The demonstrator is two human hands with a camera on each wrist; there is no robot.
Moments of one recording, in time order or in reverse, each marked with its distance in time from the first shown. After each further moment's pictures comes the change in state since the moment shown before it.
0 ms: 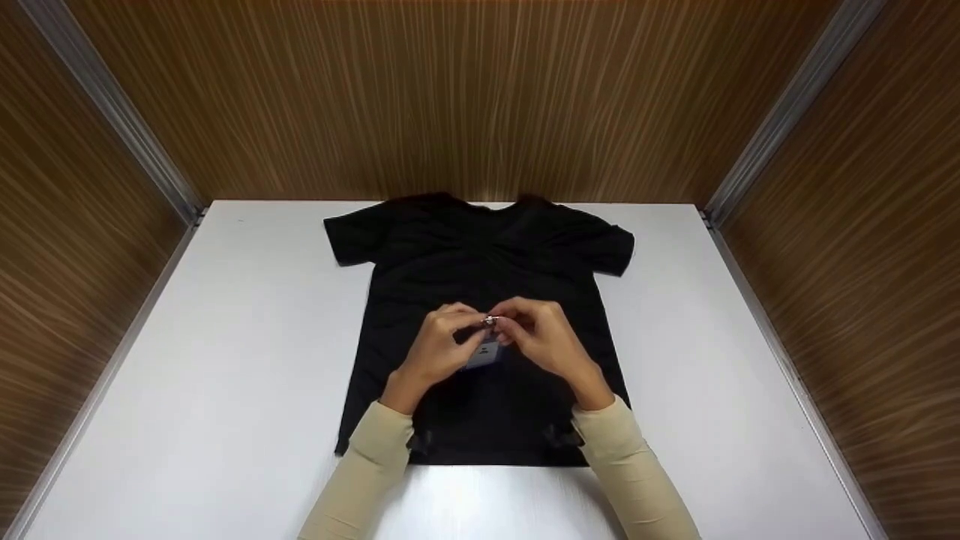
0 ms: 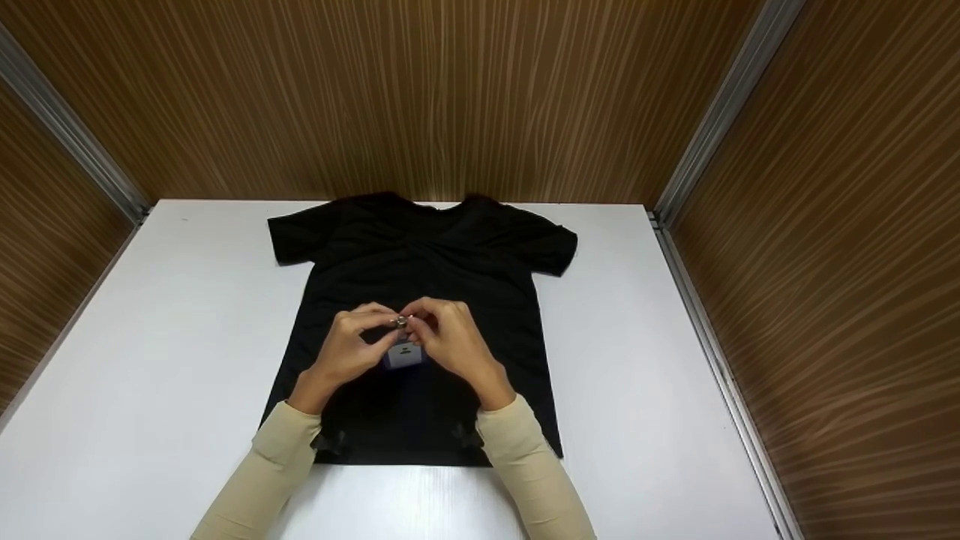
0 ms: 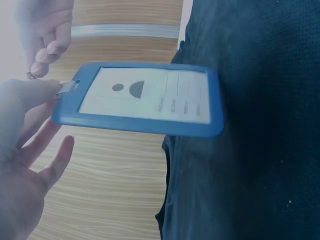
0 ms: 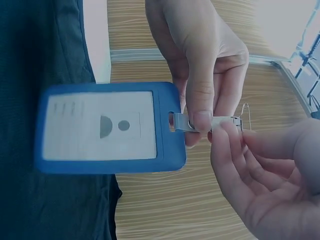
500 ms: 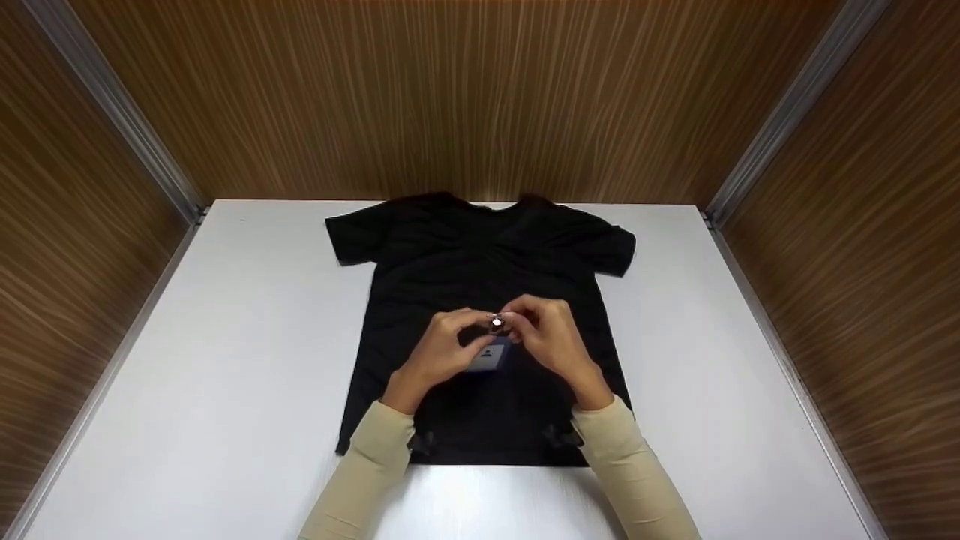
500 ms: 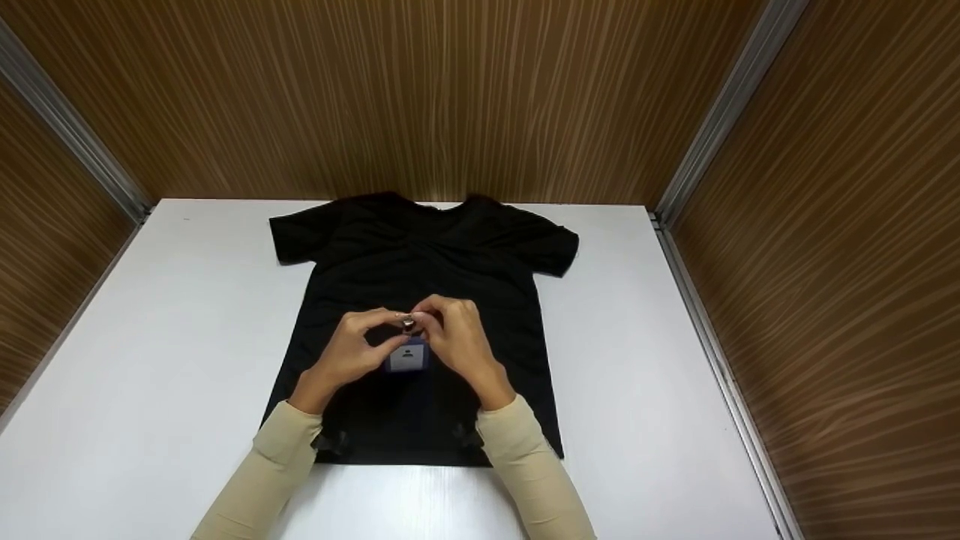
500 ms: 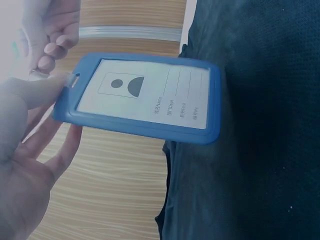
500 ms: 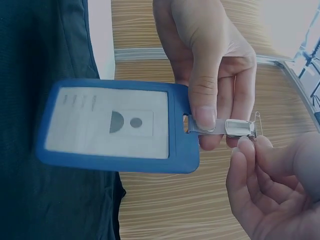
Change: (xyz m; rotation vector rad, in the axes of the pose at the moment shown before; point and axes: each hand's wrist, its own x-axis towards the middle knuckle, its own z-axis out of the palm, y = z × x) left_hand 0.000 0.001 0.001 -0.117 -0.105 -0.047; right_hand 0.000 0.004 0.001 -0.096 0.136 -0.024
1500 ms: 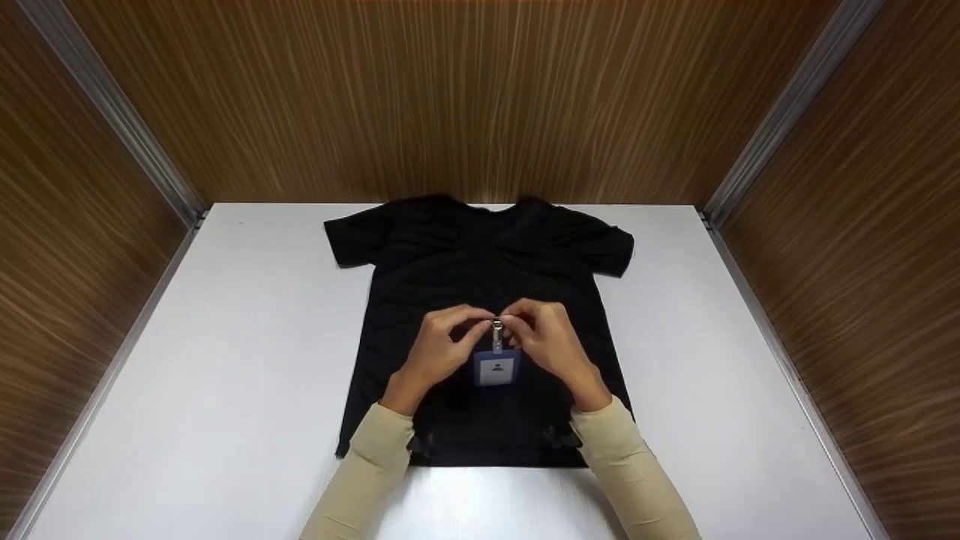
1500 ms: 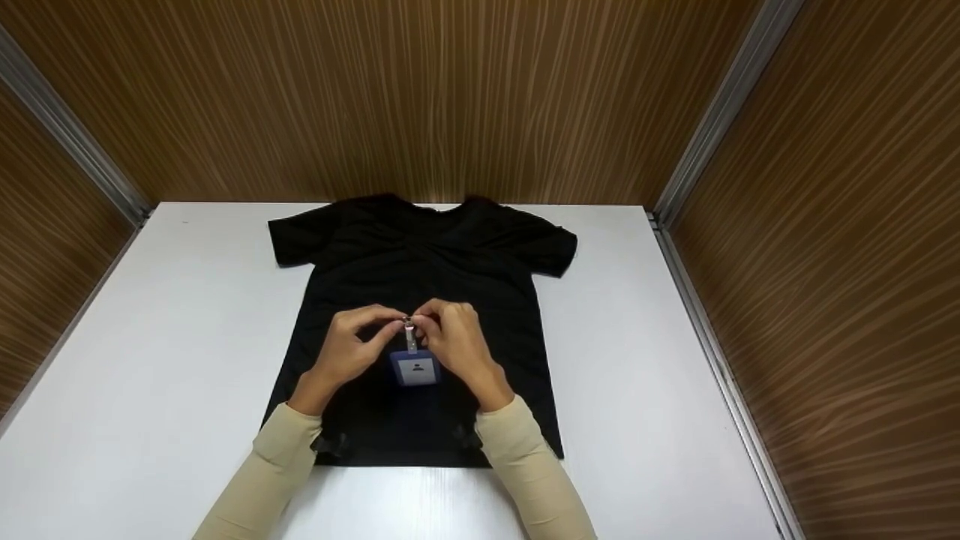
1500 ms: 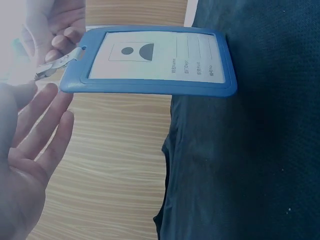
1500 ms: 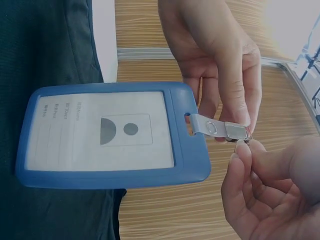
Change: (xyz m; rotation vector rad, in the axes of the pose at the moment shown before) left_hand 0.003 -0.002 0.003 -0.035 0.160 0.078; right_hand -0.001 -0.001 0.000 -0.048 -0.027 0.083
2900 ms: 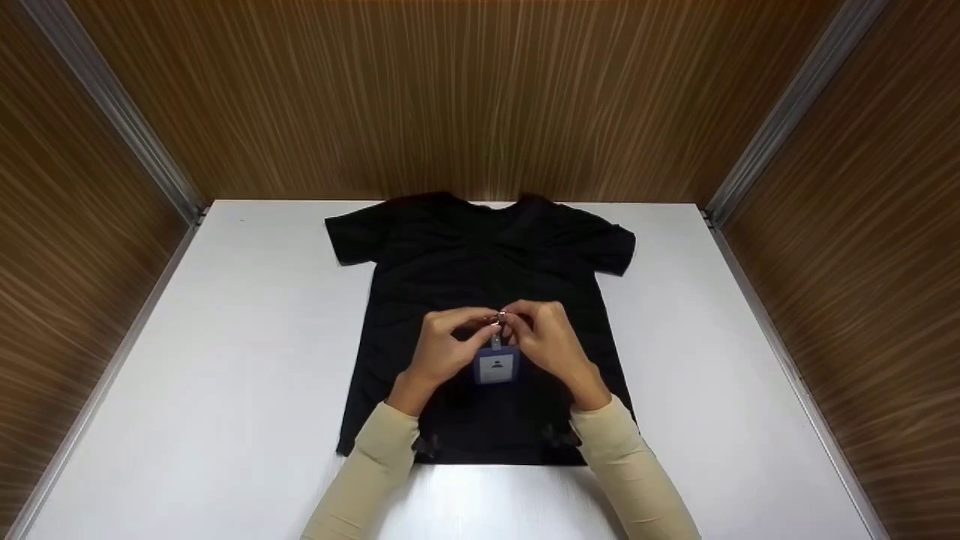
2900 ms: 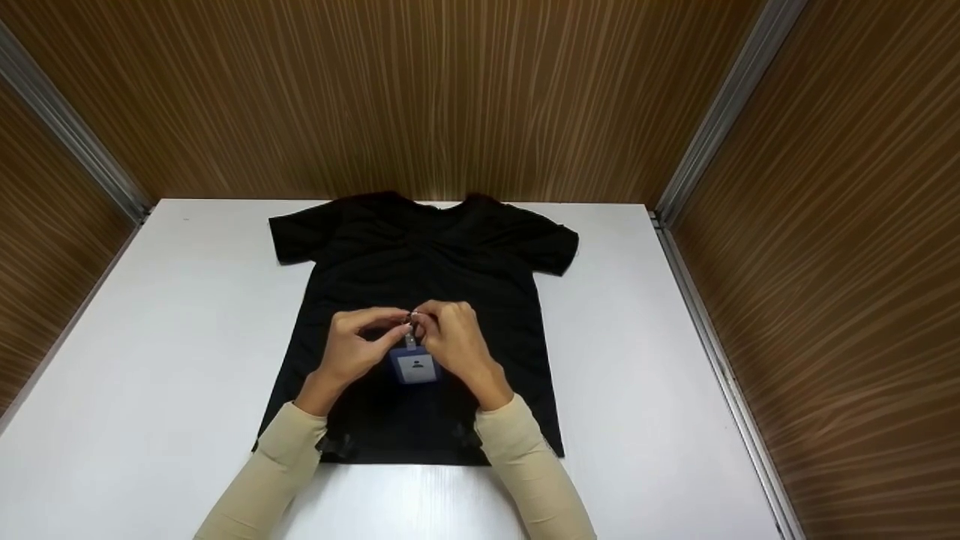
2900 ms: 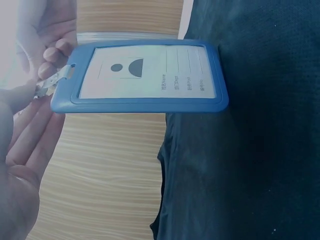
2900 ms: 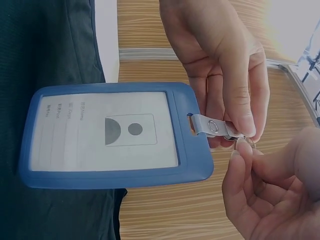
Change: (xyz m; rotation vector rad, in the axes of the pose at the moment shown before) left_hand -0.002 0.001 0.007 -0.050 0.078 0.027; right_hand 0.001 0.000 0.003 -0.060 -0.022 -0.055
